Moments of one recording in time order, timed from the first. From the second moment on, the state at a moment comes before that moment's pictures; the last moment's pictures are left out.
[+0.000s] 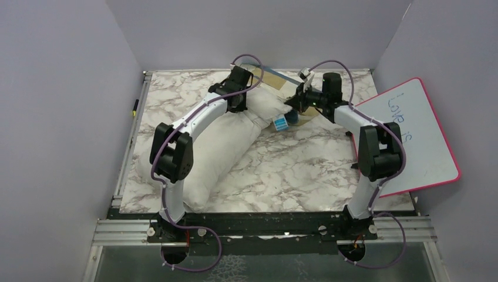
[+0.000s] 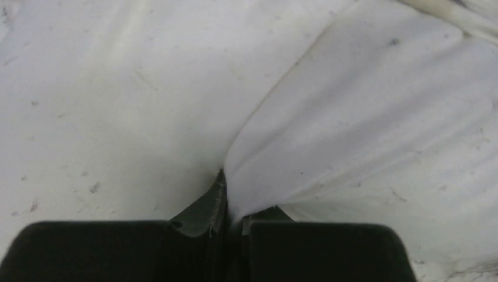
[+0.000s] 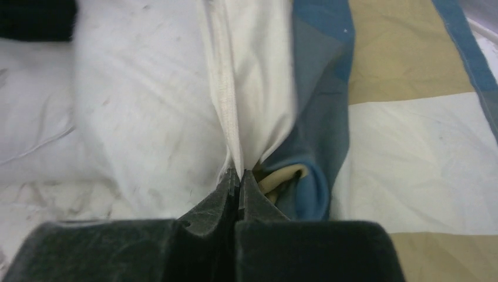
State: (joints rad) left arm -0.52 1.97 1.73 -0.63 -0.23 -0.30; right arm 0.17 1.92 1.32 0.14 -0.77 -0.19
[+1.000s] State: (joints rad) left arm -0.61 2.04 1.94 -0.83 -0.34 -0.25; right arm 0.14 1.85 1.14 0.39 -0.99 0.31
